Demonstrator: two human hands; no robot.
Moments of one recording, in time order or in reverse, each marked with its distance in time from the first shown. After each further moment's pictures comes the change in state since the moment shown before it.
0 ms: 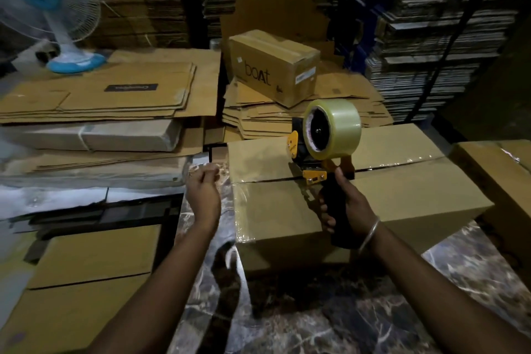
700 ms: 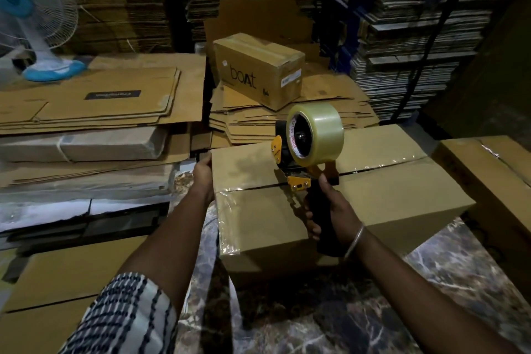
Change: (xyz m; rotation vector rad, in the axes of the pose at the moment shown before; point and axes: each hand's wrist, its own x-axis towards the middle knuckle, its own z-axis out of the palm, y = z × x) left_hand 0.060 0.011 0.062 -0.339 -0.373 -0.476; right_hand 0.001 0.003 -0.005 -0.014 -0.009 -0.078
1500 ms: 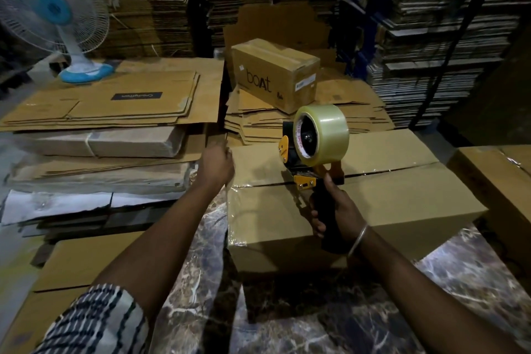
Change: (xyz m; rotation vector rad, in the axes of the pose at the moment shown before) left_hand -0.036 0.027 0.010 1.488 0.266 0.756; right_hand 0.000 0.001 -0.002 -0.024 -0.027 0.004
